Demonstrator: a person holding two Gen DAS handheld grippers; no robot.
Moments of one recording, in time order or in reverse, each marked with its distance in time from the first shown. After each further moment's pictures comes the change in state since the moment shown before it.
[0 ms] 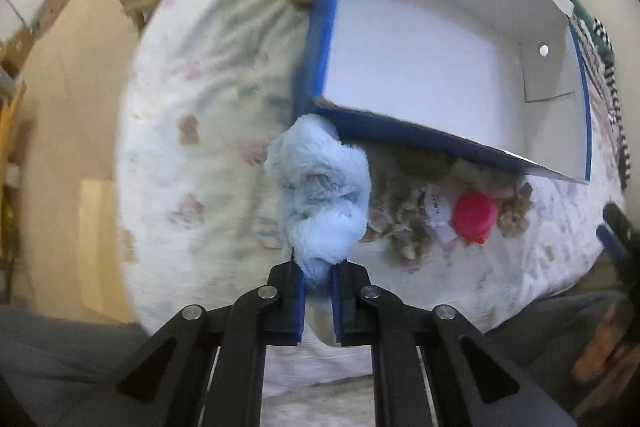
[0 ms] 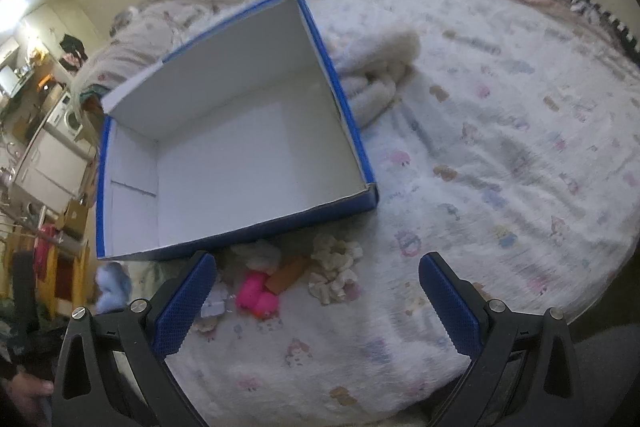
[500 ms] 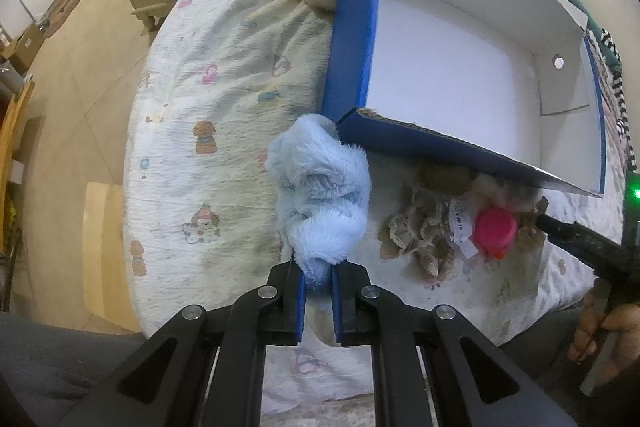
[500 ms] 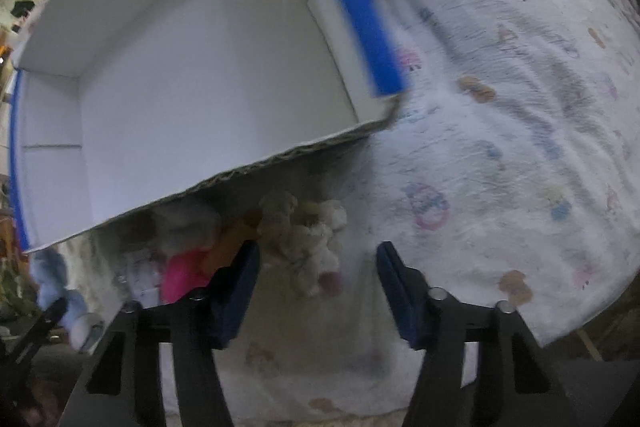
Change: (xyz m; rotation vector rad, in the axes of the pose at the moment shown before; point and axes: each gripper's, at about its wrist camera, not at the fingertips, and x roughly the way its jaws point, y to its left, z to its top) left arm 0.011 0.015 0.012 -0.001 -0.058 0.042; right arm 0.114 -0.003 -0.007 0.024 0.325 -0.115
